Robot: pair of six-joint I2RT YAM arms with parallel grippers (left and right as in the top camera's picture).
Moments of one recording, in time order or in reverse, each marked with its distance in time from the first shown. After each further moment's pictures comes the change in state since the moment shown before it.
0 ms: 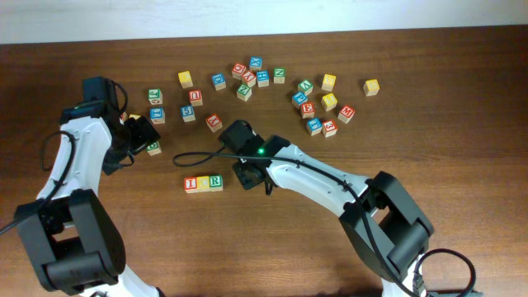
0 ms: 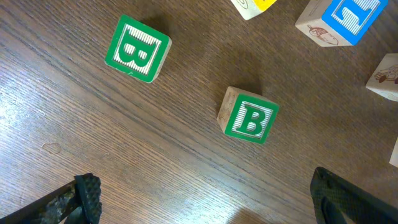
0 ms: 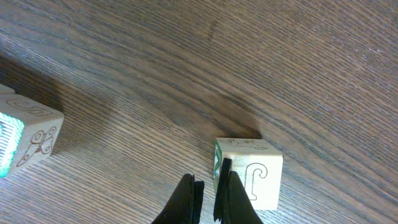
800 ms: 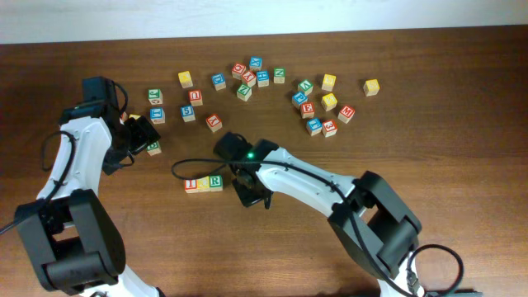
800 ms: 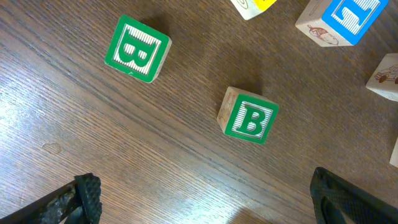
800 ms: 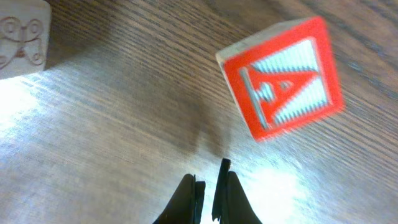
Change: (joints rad) left arm 0.000 0.000 0.000 0.000 0.000 0.000; right arm 0.034 0.035 0.045 -0.220 -0.103 0.112
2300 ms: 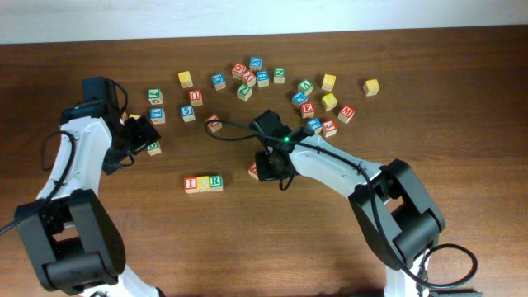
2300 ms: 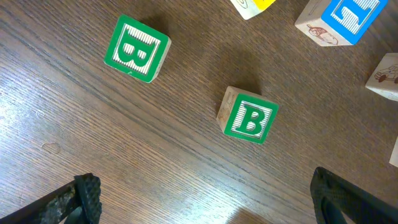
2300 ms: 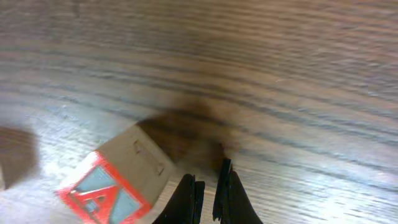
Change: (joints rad) left arm -0.001 0.000 0.000 0.000 0.000 0.000; right arm -0.183 -0.042 -0.145 0.269 -0.092 0.127
